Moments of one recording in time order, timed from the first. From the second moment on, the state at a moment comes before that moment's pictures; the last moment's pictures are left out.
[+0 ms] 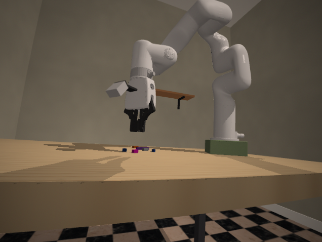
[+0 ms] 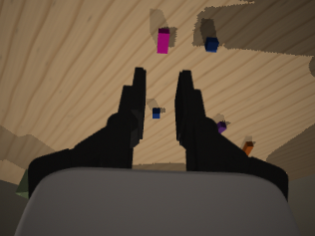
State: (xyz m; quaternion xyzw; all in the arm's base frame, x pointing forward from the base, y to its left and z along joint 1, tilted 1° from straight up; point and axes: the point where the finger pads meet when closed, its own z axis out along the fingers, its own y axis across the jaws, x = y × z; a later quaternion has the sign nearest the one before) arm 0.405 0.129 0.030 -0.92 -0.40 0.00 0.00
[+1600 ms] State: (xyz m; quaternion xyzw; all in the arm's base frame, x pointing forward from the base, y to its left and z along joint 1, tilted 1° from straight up) arm 0.406 0.130 -0.006 -0.92 -0.40 0.00 0.00
